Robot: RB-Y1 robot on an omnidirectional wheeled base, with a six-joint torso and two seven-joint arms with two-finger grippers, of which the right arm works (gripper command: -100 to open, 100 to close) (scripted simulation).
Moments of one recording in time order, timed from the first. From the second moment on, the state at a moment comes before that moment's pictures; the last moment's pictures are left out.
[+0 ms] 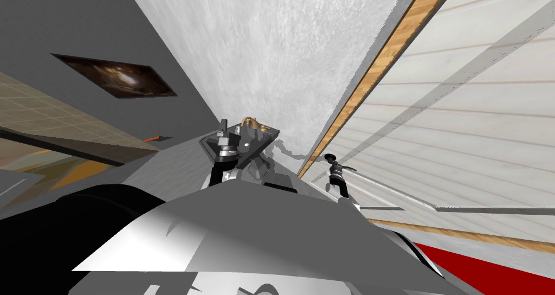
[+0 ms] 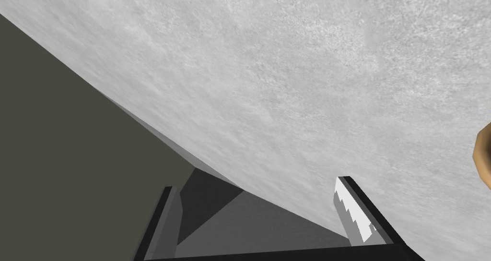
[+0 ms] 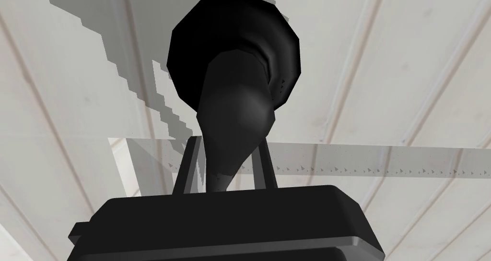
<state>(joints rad) -0.16 -0.38 -0.05 -0.61 -0.49 -0.71 0.09</state>
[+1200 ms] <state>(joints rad) -0.12 -0.43 0.04 -0.64 -0.44 -0.73 -0.02</state>
